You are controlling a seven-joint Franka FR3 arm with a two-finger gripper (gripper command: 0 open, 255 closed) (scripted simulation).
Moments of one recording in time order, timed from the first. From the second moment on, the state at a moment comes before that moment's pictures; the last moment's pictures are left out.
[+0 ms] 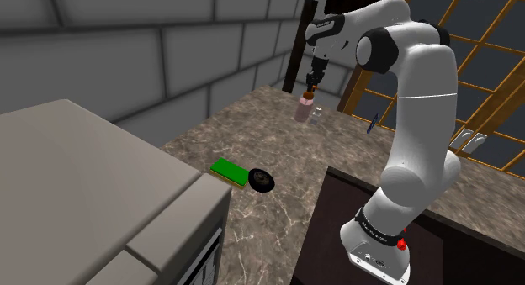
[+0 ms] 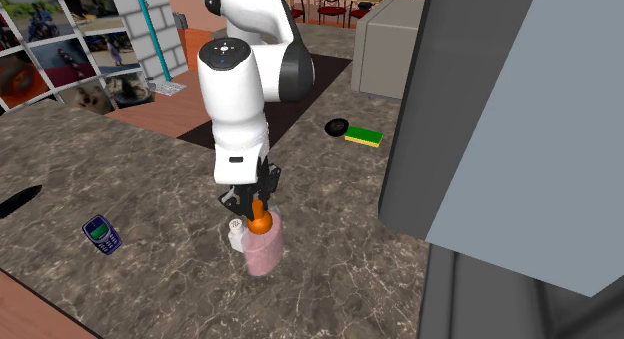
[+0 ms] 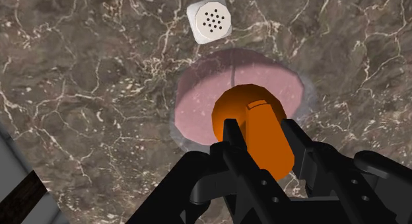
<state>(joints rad) -0.35 0.52 -0.48 -1.44 0.24 1.86 -0.73</state>
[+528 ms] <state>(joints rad) -0.35 0.51 -0.48 -1.37 0.23 1.78 -0.72</state>
